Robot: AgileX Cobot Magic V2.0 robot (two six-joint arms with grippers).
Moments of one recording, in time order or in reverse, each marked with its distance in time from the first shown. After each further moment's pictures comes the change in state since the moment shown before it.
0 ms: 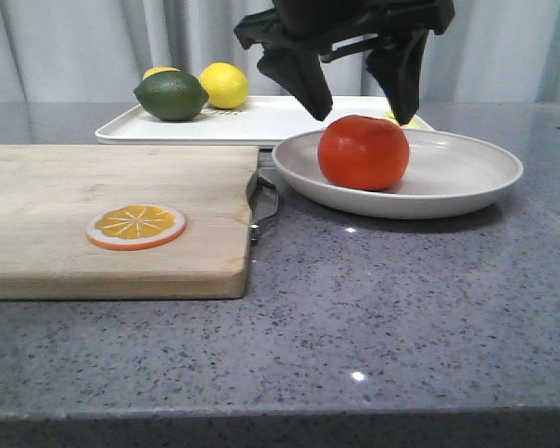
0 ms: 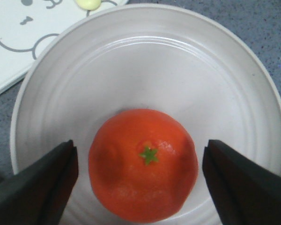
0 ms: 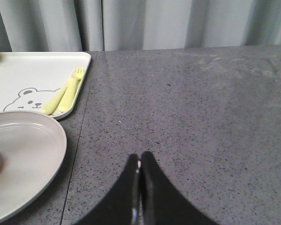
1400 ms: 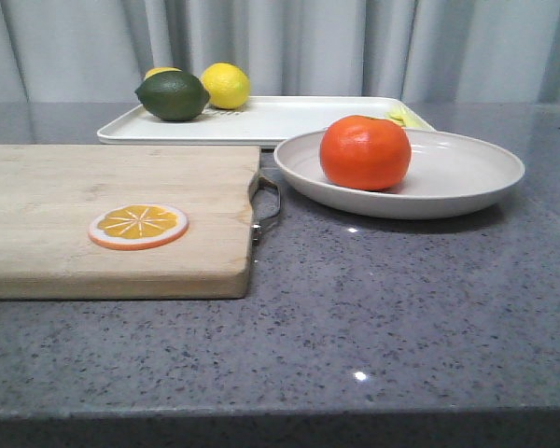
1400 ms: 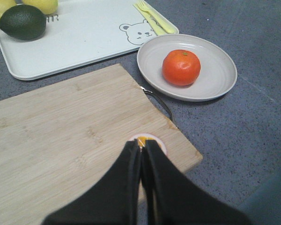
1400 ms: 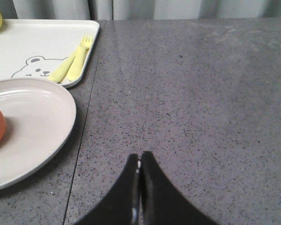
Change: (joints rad) left arm 0.146 -1.345 1.008 0.049 -0.144 -0.059; right arm 0.045 0.000 0.000 0.000 0.105 0.000
